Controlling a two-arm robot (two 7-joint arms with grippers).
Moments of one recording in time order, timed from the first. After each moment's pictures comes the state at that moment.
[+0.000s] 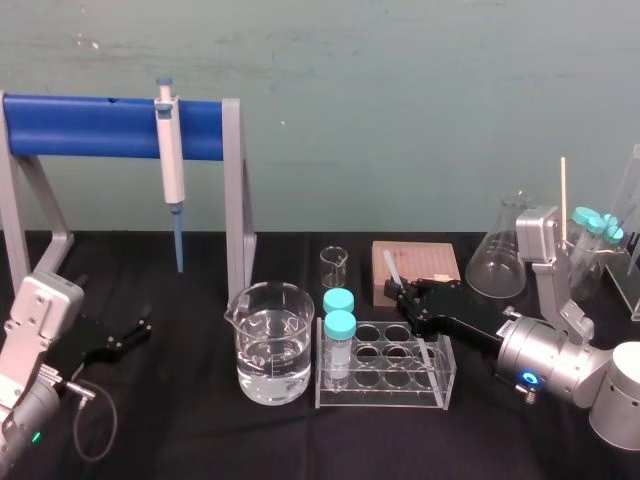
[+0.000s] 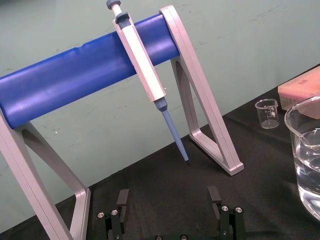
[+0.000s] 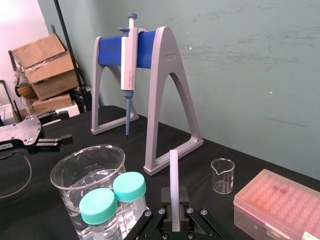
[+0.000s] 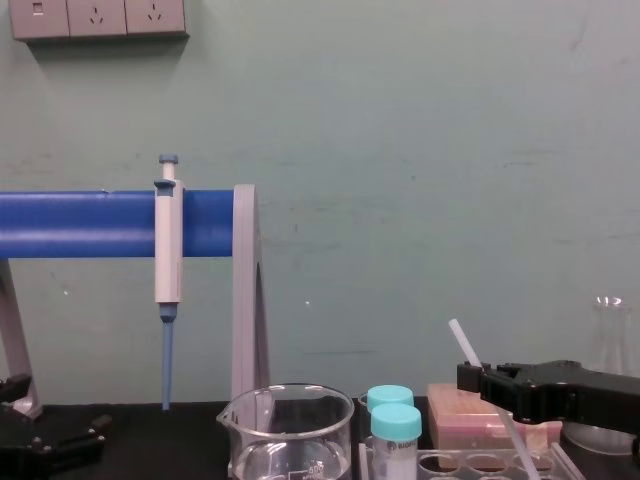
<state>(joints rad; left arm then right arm) -0.20 0.60 0.45 -1.41 -0.25 -0.12 0.03 0.46 0.39 -0.44 -1.11 0.54 -0.04 0.65</state>
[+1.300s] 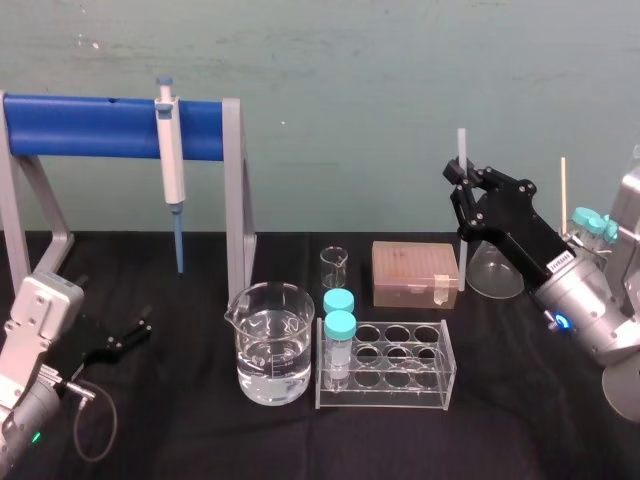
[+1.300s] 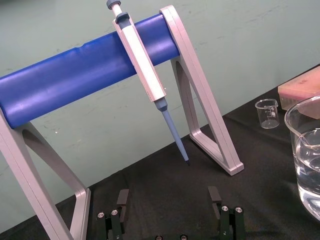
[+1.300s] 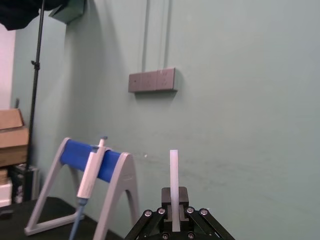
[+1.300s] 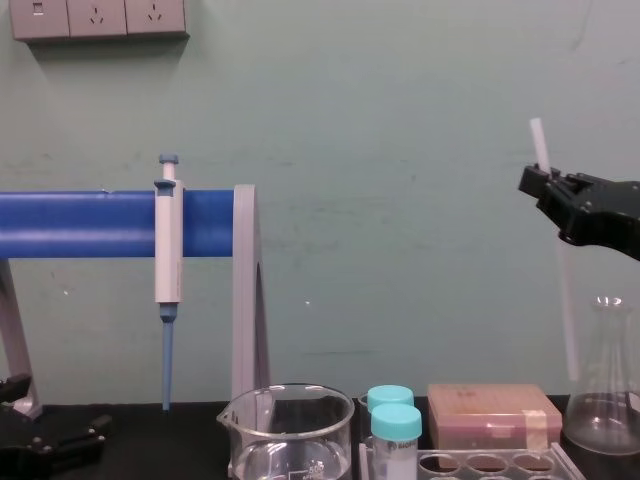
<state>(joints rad) -0.20 0.60 0.45 -1.41 -0.25 -0.12 0.03 0.41 0.35 -0.27 -1.23 0.48 -0.40 0.53</state>
